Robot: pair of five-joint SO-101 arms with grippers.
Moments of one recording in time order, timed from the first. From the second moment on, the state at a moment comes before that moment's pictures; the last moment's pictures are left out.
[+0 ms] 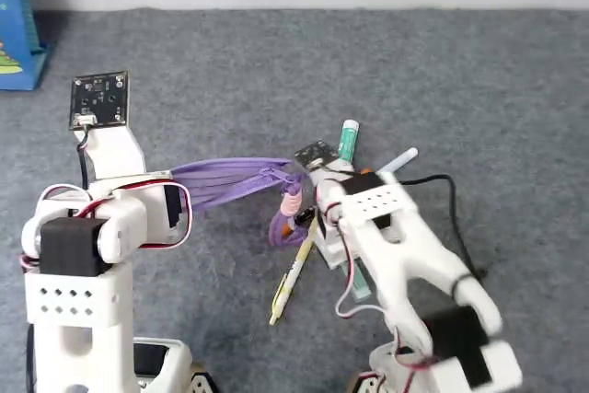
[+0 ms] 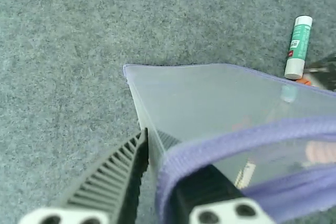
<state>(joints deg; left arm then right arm) -1.1 -44.5 21.7 93.8 14.4 -20.1 -9.7 40.0 68.9 9.8</state>
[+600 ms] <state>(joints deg) -1.1 -44.5 21.7 93.8 14.4 -23.0 -64.0 45.4 66.5 -2.2</state>
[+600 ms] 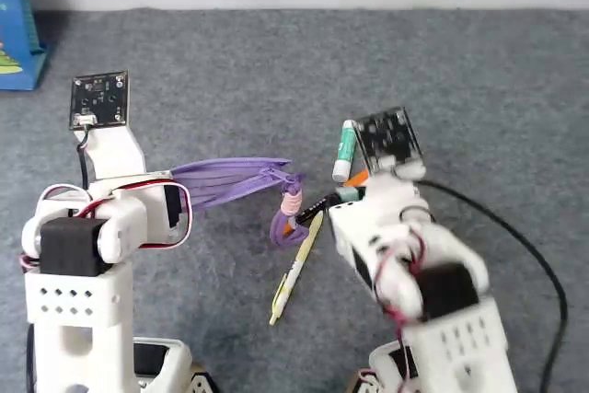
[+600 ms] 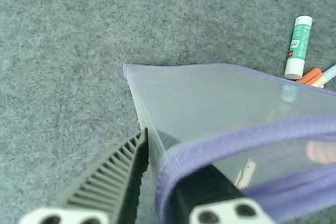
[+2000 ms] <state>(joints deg) -1.1 -44.5 22.8 93.7 14.5 -46.9 -49.6 49.8 12.5 -5.7</state>
